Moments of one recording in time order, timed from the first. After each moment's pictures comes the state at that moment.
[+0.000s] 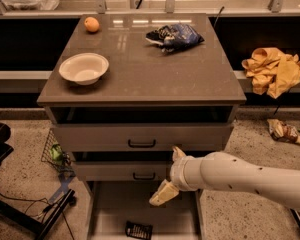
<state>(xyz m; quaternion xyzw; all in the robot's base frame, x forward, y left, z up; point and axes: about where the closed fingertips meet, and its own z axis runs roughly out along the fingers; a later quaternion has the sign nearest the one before) 0.483 -0.047 0.576 -0.52 0.77 0.12 0.34</state>
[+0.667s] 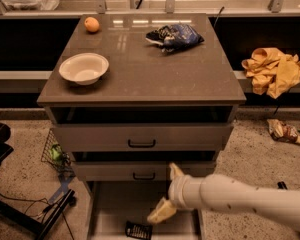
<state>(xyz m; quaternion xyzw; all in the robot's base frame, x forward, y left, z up) 0.457 -0.038 0.521 -0.51 0.77 0.16 0.35</state>
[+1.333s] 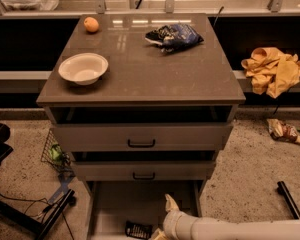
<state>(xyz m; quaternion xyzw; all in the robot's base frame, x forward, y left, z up) 0.417 -0.022 0.362 -0.49 0.77 0.17 0.38</state>
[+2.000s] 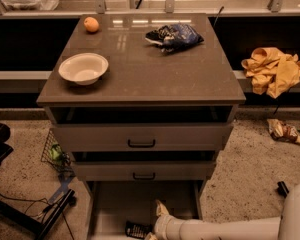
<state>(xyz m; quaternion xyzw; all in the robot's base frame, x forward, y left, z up) 0.426 0.009 0.281 -0.50 0.76 0.19 0.38</state>
